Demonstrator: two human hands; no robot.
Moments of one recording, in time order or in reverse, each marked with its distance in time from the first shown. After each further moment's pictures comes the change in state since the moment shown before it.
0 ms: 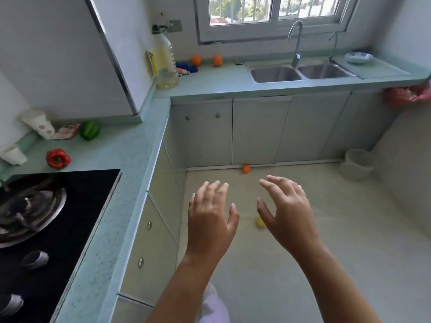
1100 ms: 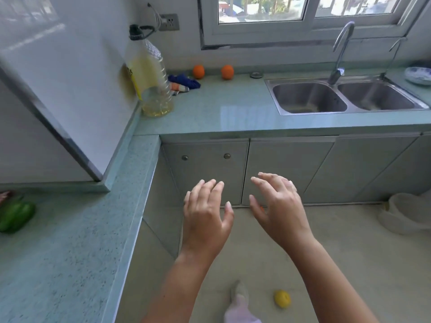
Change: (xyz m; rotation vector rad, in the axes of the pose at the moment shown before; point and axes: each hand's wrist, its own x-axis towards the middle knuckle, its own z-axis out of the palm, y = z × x) left_hand 0.404 -0.196 0.224 -0.016 -0.019 -0.050; right_hand 0.415 0.117 0.273 -0.033 -0.062 -0.038
